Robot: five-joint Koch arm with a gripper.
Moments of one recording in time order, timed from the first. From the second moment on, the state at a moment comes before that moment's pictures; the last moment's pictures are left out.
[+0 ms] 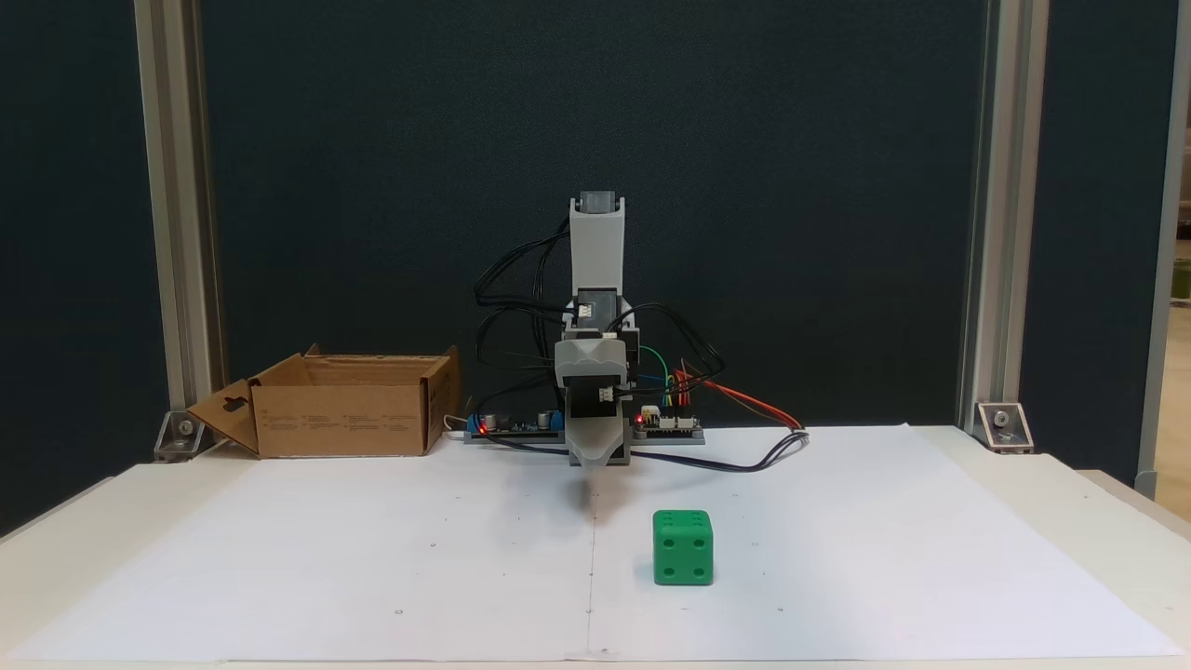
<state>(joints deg) -0.5 129.5 176.4 -59.1 0.8</state>
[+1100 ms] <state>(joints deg) 0.3 129.5 176.4 -59.1 0.8</state>
